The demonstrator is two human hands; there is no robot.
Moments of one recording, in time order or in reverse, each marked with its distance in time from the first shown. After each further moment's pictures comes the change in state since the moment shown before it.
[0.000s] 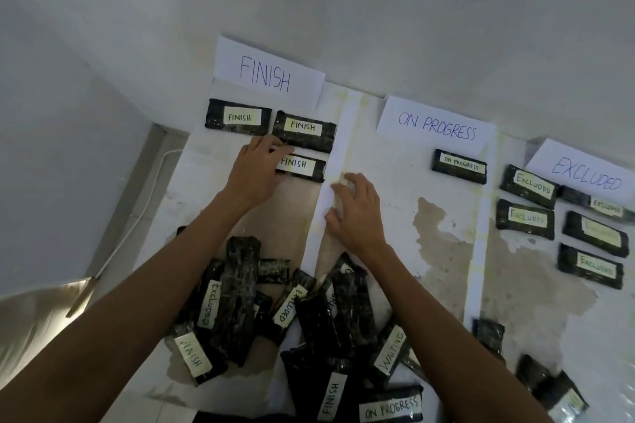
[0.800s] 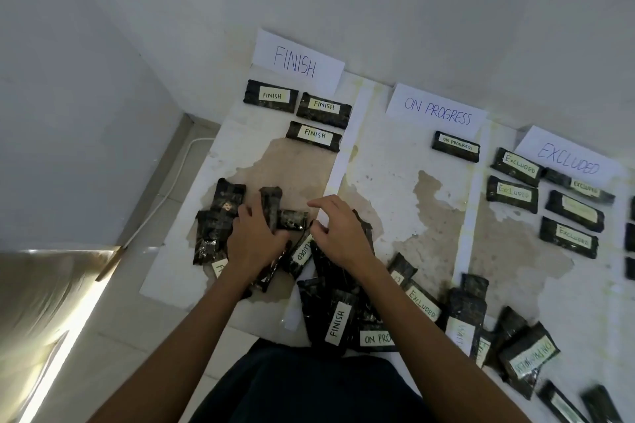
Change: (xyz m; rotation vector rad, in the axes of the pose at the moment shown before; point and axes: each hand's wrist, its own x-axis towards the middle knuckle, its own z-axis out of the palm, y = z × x) left_hand -0.195 0.065 -0.008 -0.219 -0.142 -0.684; right_hand -0.112 -0.081 -0.031 0.364 -0.128 -0.115
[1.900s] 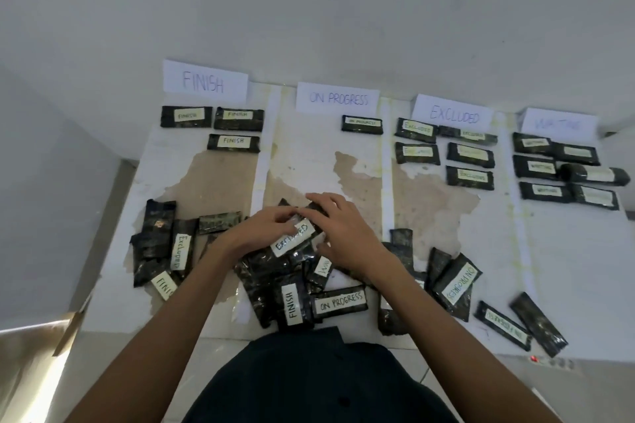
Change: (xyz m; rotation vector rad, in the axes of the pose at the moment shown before) left_hand -0.059 0.122 0.003 -0.286 -0.666 0.411; right_hand -0.106 0.038 -0.104 -0.482 -0.031 -0.134
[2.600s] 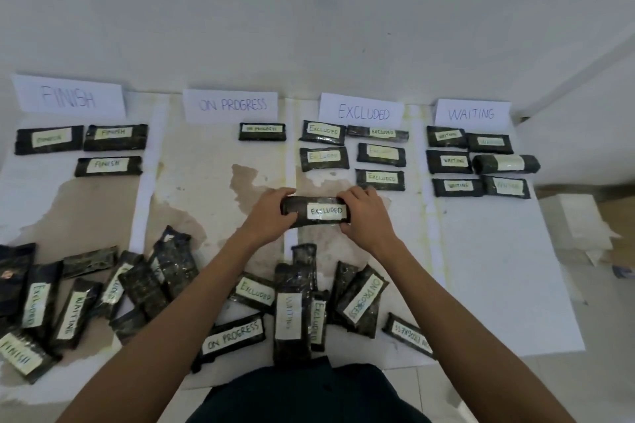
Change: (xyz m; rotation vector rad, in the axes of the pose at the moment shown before) left_hand 0.164 0.098 0.145 0.265 0.253 0.117; right_hand -0.086 0.233 -0.041 -0.056 0.033 0.464
